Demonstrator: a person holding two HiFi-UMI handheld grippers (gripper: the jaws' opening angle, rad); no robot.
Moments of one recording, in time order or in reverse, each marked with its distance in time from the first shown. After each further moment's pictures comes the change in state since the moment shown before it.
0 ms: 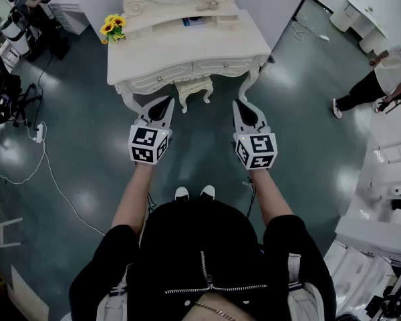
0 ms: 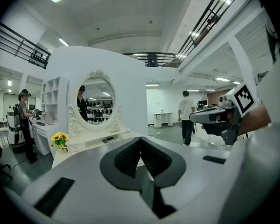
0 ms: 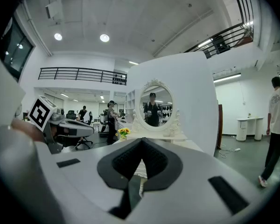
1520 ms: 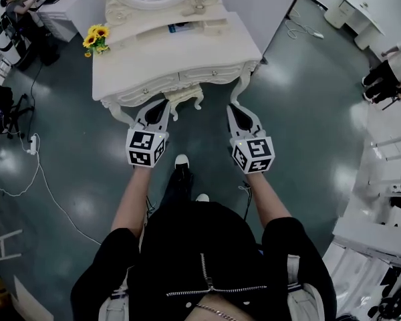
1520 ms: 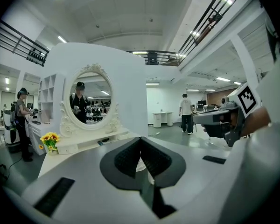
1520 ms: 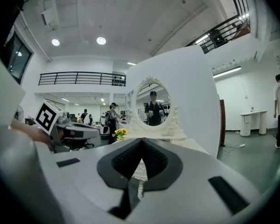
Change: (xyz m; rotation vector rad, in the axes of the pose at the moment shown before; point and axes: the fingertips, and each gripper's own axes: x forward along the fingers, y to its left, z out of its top) left arm 0.088 0.002 -0.001 -0.008 0.006 -0.008; right arm 0.043 -0.061 -0.016 0.049 -0.006 0.043
